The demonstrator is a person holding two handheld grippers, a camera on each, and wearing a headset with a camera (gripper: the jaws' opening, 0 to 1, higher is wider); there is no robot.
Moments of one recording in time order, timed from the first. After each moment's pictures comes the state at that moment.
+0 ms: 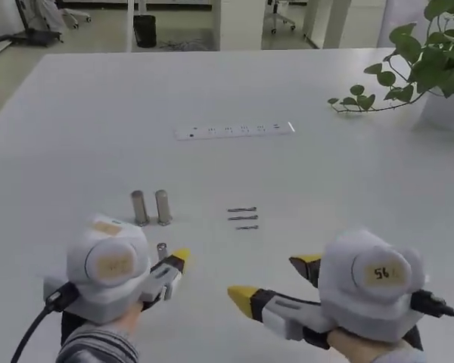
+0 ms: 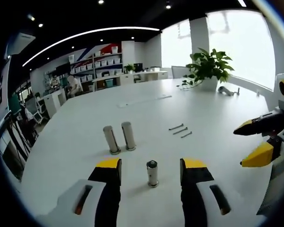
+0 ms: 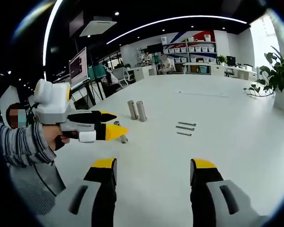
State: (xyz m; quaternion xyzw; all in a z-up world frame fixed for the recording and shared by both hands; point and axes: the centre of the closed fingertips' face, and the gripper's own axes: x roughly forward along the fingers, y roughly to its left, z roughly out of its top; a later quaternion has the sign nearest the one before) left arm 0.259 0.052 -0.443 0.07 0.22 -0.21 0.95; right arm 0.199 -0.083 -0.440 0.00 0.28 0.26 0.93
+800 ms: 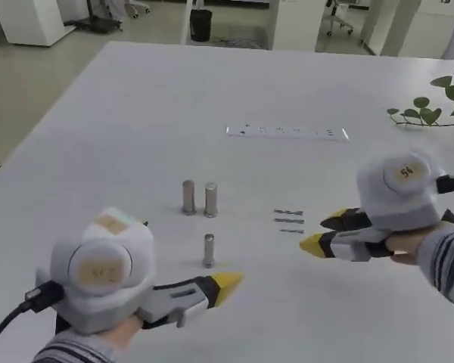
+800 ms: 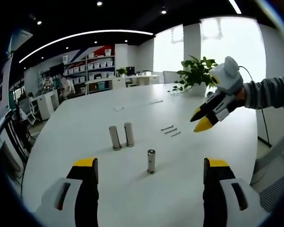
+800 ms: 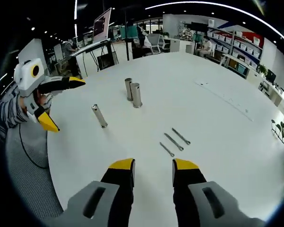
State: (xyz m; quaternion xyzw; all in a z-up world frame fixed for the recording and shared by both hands) left arm 0.222 0.077 -0.426 0.05 0.21 -0.25 0.94; right arm 0.277 -0.094 -0.452 -0.18 0.36 0.39 0.83
